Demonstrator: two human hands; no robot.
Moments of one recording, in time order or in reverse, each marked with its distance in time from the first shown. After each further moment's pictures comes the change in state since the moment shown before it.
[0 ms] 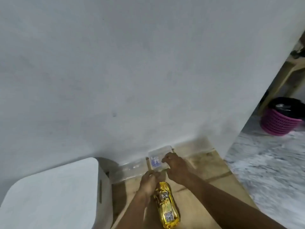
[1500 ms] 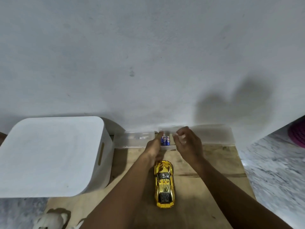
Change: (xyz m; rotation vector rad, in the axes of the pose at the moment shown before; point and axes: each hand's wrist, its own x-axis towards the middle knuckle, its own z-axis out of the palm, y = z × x) left_hand 0.071 0.009 0.001 -0.201 0.001 -0.111; right_hand 0.030 0.014 0.008 0.202 0.413 -0.101
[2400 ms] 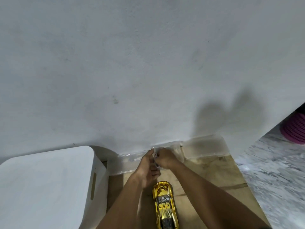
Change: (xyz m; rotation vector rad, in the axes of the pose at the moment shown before) left_hand 0.012 0.009 -0.012 -0.191 -0.108 -0.082; right_hand 0.055 -0.016 0.068 -0.023 -0.685 0.467
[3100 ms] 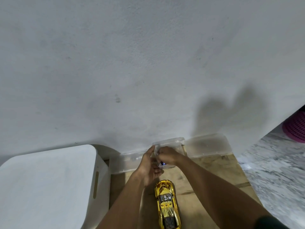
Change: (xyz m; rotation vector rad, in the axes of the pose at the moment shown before) left_hand -0.018 0.010 0.006 -0.055 -0.003 -0.049; right_hand 0.000 0.003 -0.014 0.133 -0.152 -0.100
